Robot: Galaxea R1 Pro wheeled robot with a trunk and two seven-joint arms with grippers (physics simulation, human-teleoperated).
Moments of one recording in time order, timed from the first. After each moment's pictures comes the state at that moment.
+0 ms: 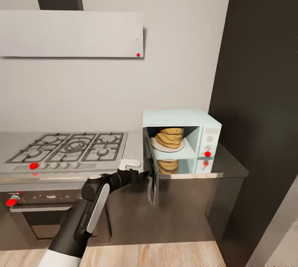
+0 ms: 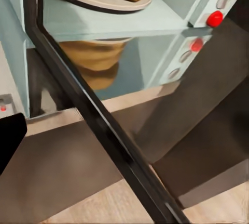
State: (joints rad) left arm -0.48 -0.11 -0.16 -1.42 0.17 0.80 -0.28; right arm -0.15 -0.03 -0.14 0.03 0.09 -0.12 -0.10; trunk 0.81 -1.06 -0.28
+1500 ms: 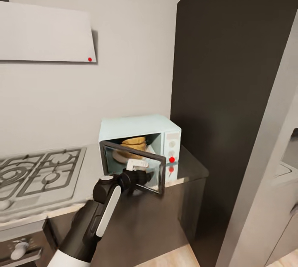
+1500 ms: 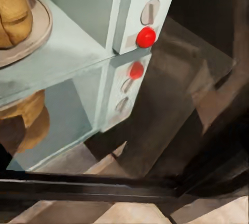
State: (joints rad) left arm -0.48 -0.15 -0.26 -1.43 0.17 0.79 -0.08; right arm -0.15 -0.03 -0.14 0.03 0.09 -0.12 -0.10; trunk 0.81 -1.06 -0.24
